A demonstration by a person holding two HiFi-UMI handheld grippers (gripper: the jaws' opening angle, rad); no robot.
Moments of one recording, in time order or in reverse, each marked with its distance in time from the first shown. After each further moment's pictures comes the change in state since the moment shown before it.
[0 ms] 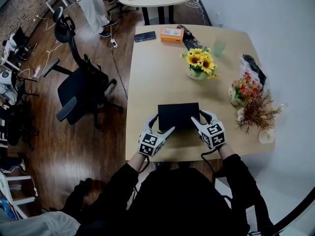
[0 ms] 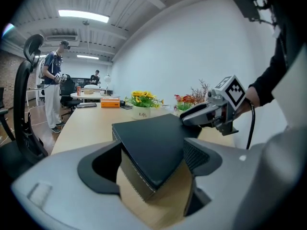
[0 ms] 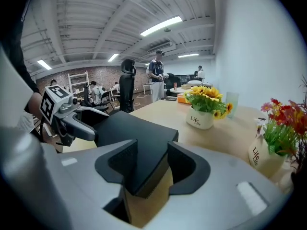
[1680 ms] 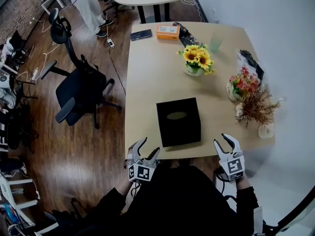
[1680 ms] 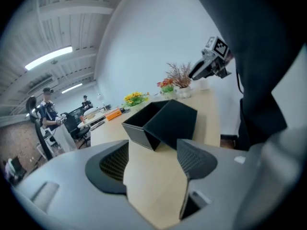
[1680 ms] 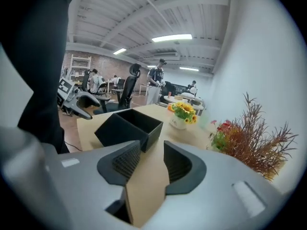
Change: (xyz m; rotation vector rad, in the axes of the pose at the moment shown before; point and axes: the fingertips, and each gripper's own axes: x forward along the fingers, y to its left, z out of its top) left arm -0.117 -0.035 -0.057 0.442 0.066 0.142; right arm -0.170 0.020 -0.044 -0.199 -0.055 -0.172
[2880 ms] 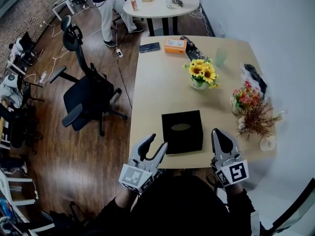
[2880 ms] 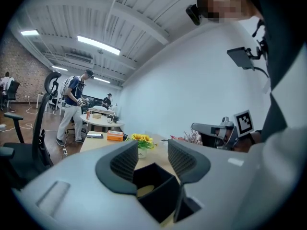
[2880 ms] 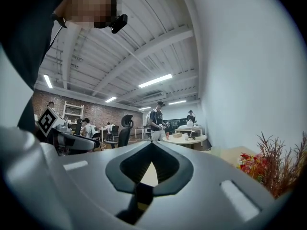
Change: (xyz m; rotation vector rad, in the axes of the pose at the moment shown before) left arm -0.046 0.074 0.186 -0.536 -0.373 -0.004; right arm -0.016 -0.012 0.200 0.251 -0.551 -0.014
